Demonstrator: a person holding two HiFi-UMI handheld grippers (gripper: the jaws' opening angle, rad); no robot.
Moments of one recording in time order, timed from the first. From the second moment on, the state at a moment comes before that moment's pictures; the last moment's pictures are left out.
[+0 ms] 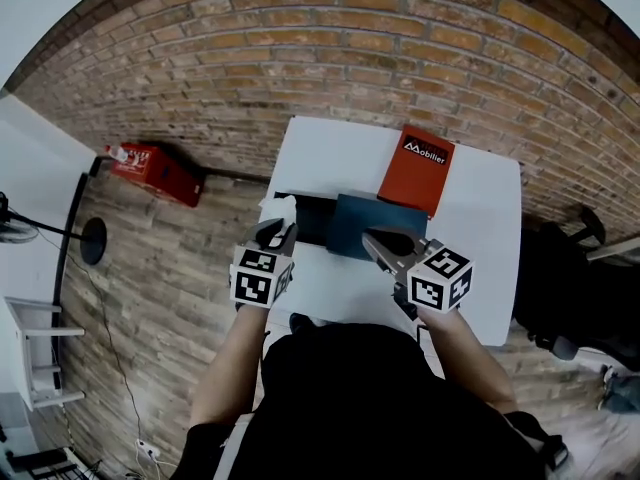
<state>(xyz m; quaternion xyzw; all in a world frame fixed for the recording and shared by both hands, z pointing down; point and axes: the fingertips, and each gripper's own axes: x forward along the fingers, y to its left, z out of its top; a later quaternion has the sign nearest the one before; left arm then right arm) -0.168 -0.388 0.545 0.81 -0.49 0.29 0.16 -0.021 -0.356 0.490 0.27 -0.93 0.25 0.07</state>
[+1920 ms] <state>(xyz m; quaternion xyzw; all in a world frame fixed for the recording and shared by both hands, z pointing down) -0.284 -0.365 0.372 0.85 -0.52 0.06 0.06 -0.133 -0.355 0.377 0.26 -0.96 0.07 0.03</state>
